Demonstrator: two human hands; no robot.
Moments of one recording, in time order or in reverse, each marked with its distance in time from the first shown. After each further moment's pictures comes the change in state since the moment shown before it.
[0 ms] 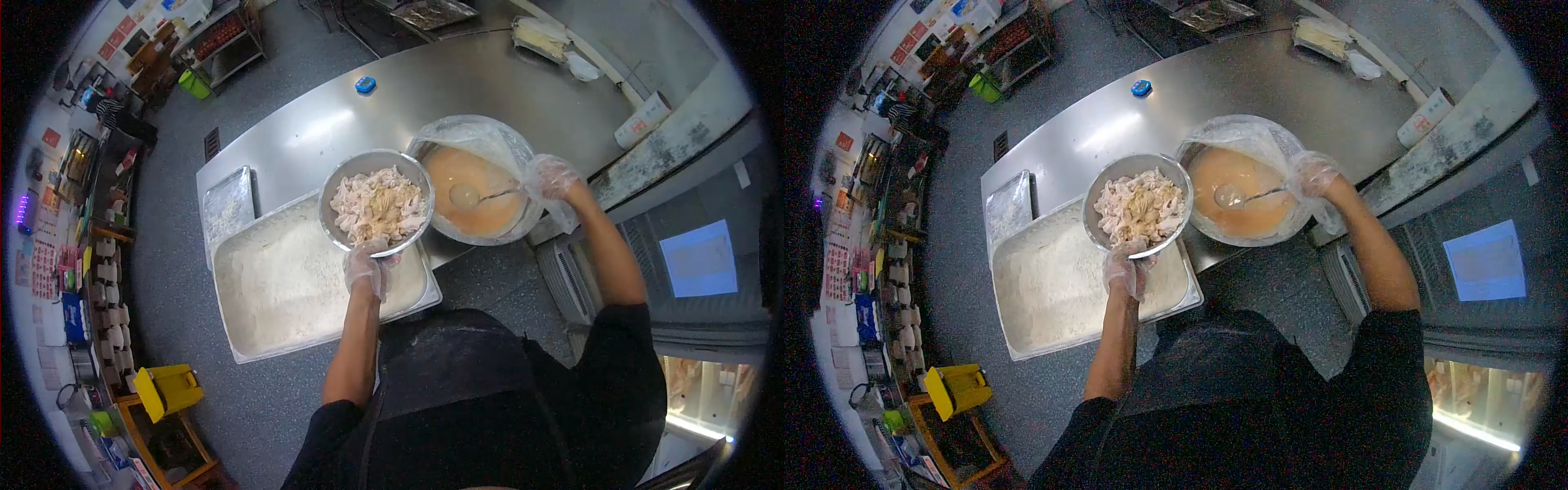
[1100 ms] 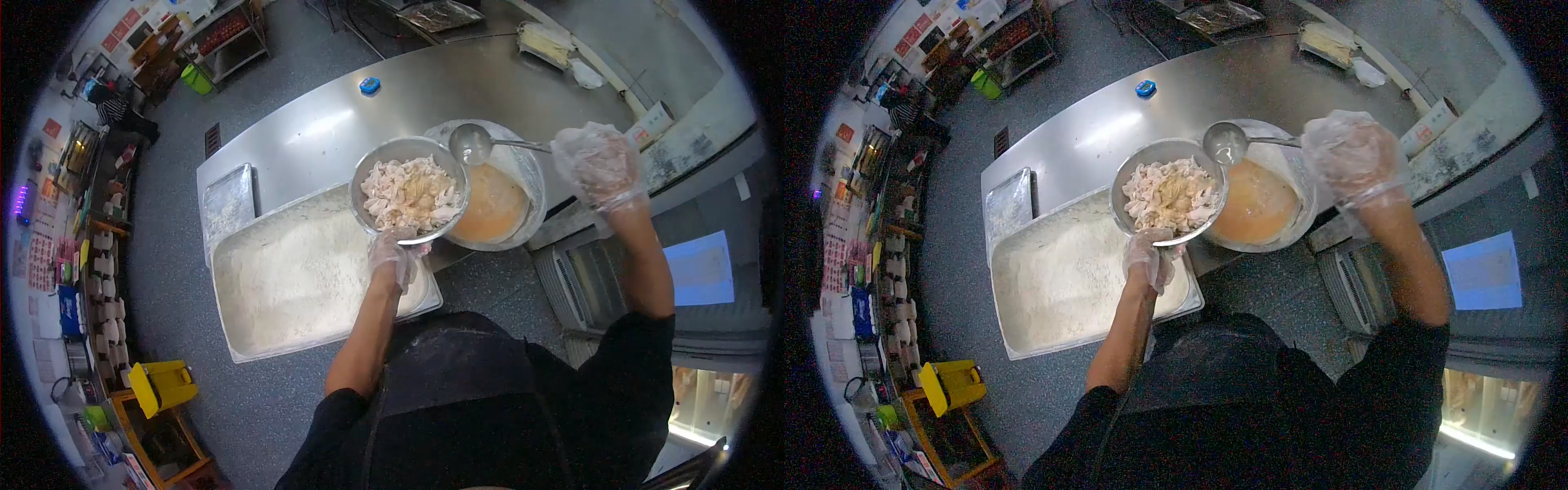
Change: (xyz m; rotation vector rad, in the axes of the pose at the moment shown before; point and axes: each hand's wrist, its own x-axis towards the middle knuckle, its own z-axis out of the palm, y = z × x) left_hand -0.005 0.013 0.001 0.093 -0.082 -0.096; right_hand -0.049 -0.180 -0.206 -0.250 0.358 0.313
